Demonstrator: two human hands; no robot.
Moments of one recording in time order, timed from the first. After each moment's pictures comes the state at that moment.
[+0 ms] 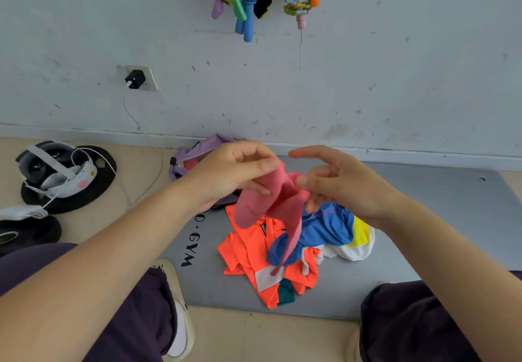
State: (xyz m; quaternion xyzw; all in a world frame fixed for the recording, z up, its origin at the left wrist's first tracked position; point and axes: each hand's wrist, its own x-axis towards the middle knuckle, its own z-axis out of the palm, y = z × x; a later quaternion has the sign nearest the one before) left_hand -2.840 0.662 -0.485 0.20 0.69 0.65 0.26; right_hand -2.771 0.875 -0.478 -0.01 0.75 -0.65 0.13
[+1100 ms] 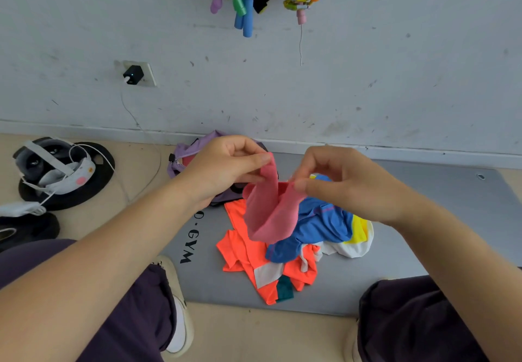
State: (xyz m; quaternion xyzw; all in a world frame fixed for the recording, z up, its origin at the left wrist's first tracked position) left_hand -2.839 0.661 -0.483 0.11 0.72 0.65 0.22; right_hand -2.757 0.867 -0.453 -0.11 0.84 -0.52 0.08
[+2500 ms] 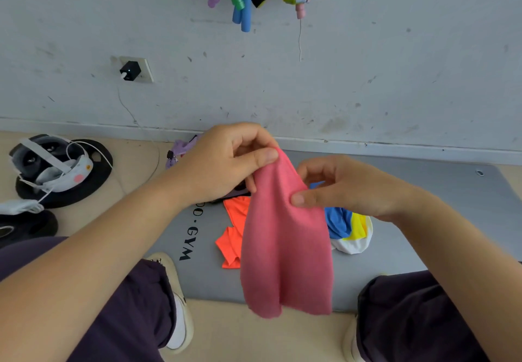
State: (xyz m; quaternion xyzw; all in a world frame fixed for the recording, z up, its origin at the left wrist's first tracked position) left_hand -2.824 0.655 -0.455 0.30 0.78 0.53 0.12; right_hand -2.765 0.876 -0.465 -0.09 0.81 -0.54 0.21
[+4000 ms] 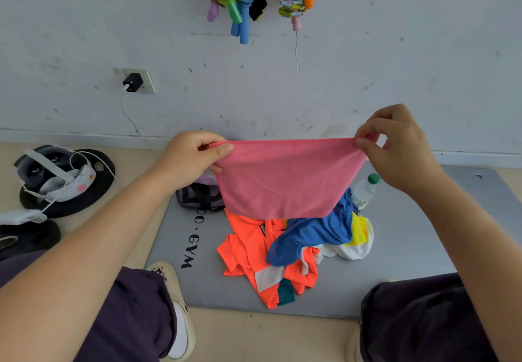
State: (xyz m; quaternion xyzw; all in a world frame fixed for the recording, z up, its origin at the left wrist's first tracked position) left_hand -2.881 0.621 -0.494 0.15 0.84 0.52 0.07; right_hand -2.783 0.942 -0.470 0.04 0.94 -0.25 -0.22
